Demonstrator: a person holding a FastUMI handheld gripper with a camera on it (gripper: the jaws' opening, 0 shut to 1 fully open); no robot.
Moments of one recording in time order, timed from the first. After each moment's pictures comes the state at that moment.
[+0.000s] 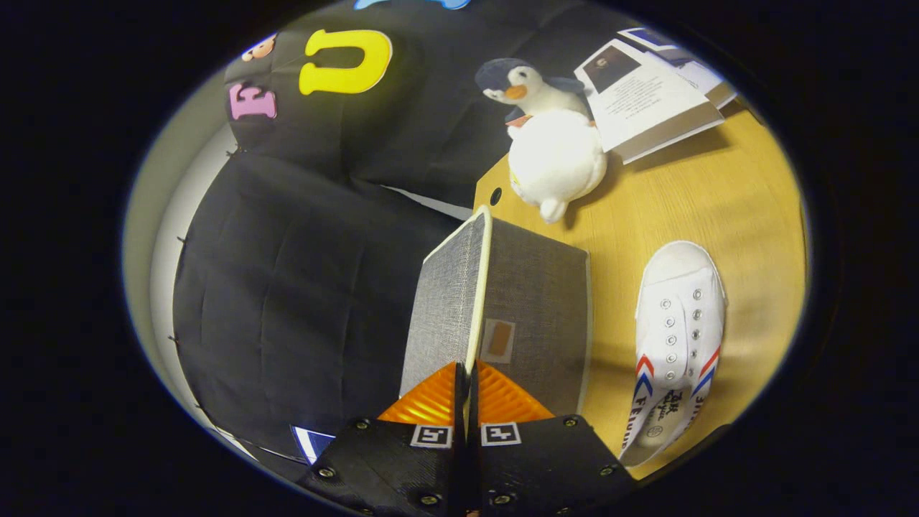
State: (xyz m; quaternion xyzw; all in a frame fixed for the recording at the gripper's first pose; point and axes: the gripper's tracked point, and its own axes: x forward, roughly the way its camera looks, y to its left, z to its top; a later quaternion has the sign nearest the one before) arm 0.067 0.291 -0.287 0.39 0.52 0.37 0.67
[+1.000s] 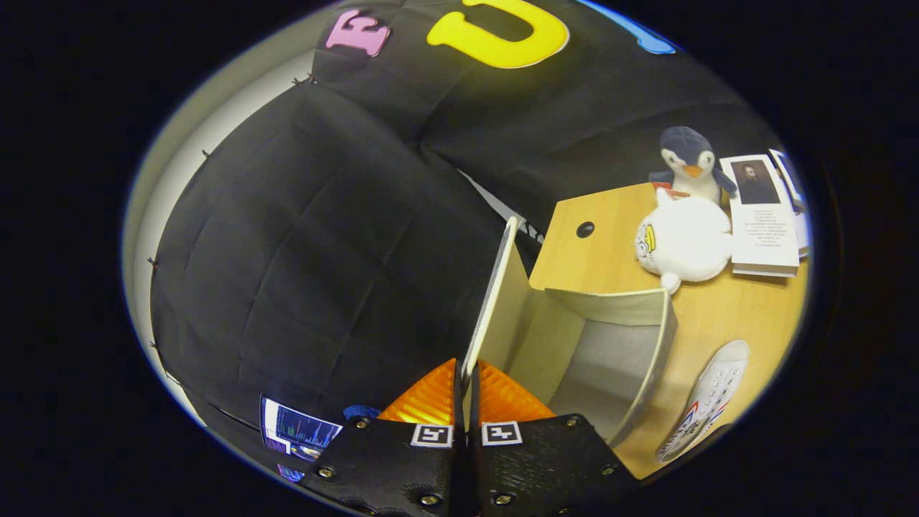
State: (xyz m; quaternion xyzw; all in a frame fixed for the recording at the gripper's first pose) arm 0.060 0.434 -0.144 0.22 0.47 0.46 0.72
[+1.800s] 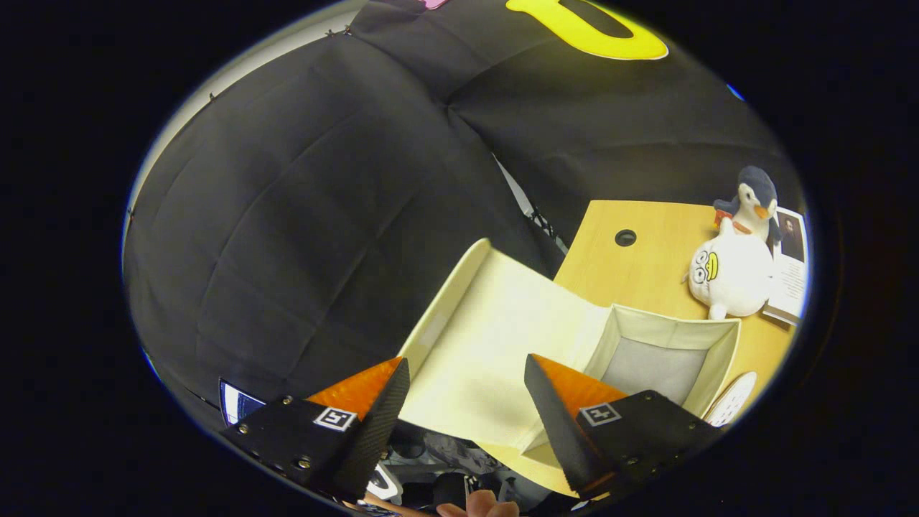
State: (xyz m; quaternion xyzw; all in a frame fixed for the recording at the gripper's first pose) arm 0.048 0.547 -0.147 0.13 0.47 0.46 0.74
